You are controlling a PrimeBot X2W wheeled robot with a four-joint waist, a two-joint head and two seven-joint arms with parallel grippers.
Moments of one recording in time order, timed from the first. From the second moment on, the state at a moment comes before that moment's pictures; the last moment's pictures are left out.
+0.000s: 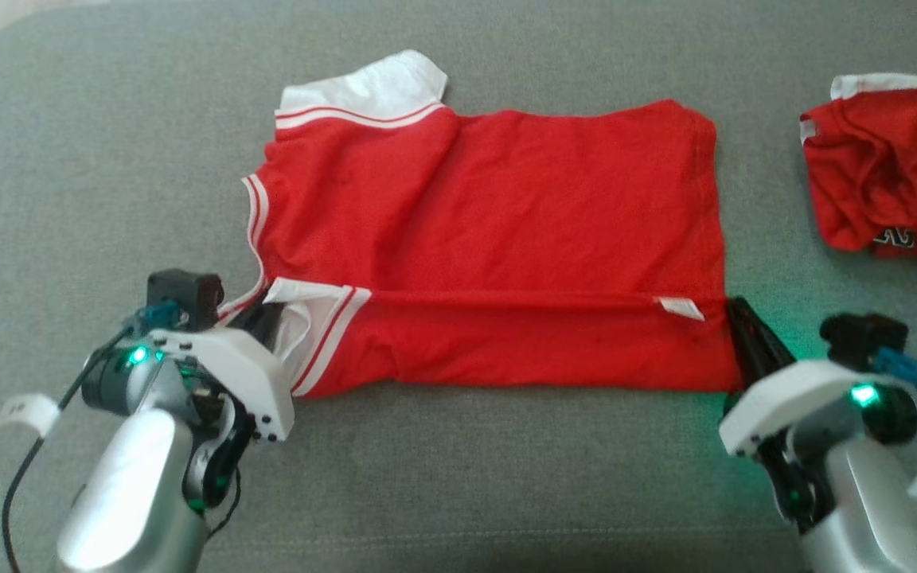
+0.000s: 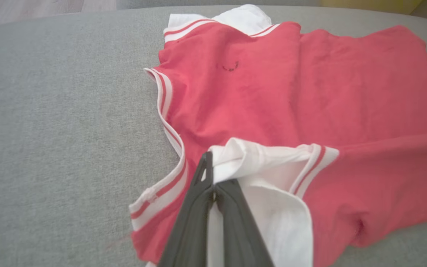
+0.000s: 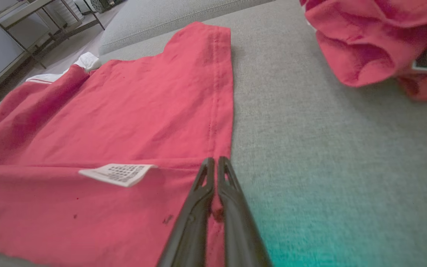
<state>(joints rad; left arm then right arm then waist) -0.29 0.22 -0.33 0.29 -0.35 0.01 0.19 -0.18 -0.11 0.07 0.37 0.35 0.13 0.09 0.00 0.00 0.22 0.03</state>
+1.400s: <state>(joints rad) 0.11 0.13 -0.21 0.07 -0.27 0.09 -0.25 0.06 -0.08 0.08 0.07 0.20 0.13 -0.15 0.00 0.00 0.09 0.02</state>
